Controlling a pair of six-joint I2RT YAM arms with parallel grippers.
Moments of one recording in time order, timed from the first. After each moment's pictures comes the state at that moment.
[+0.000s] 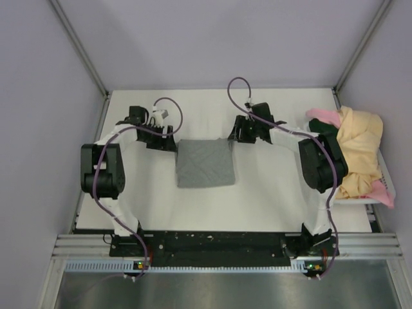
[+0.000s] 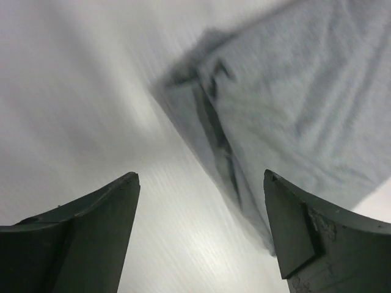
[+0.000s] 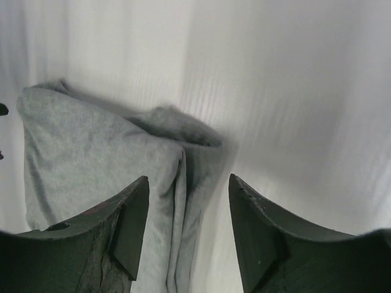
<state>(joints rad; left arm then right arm) -0.01 1.94 1.36 -0.55 0.58 0.21 0.39 2.01 1.32 -0.08 -0.33 0.50</state>
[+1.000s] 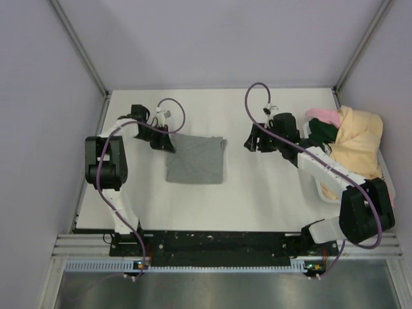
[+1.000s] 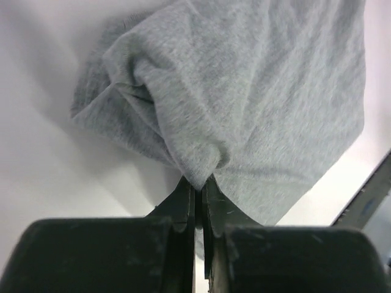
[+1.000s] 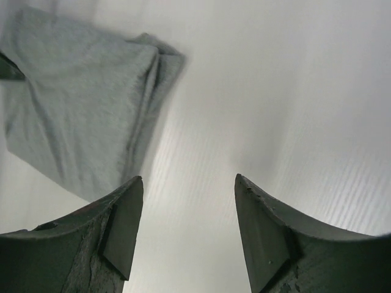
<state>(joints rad) -0.02 1.95 1.30 -0.60 0.76 0.17 0.38 1.41 0.94 -0.17 -0.20 0.36</state>
